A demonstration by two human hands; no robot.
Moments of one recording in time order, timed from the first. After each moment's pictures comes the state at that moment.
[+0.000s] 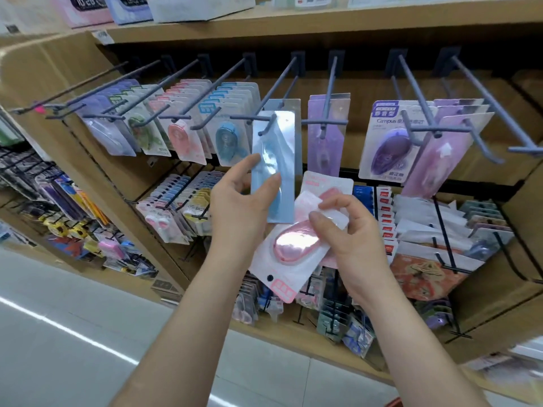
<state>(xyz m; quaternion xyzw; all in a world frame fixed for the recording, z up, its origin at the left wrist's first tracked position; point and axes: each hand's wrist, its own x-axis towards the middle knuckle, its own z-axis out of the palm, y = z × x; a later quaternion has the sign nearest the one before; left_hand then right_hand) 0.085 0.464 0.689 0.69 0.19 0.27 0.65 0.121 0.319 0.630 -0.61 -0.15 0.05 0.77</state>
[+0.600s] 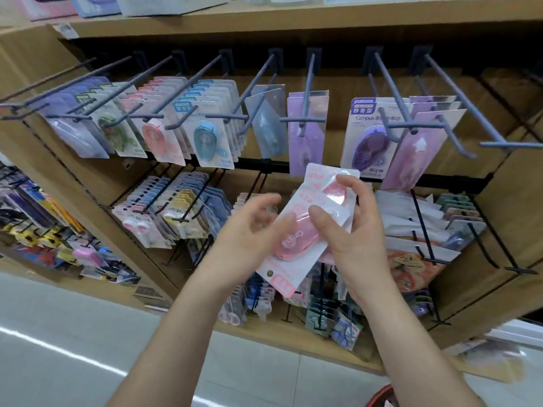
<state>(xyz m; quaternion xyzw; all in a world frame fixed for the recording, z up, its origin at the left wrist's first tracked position) 0.066 0.456 0.675 0.80 0.10 0.04 0.59 0.119 0.303 0.635 -0.63 -0.12 0.00 0.77</state>
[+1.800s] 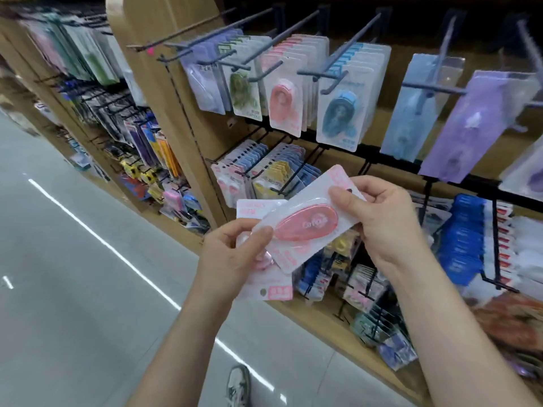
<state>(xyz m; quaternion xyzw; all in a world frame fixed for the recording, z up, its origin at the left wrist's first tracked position) -0.027 0.557 0.640 0.64 0.30 0.24 0.67 0.121 0.426 0.652 -0.60 -0.18 0.22 0.75</state>
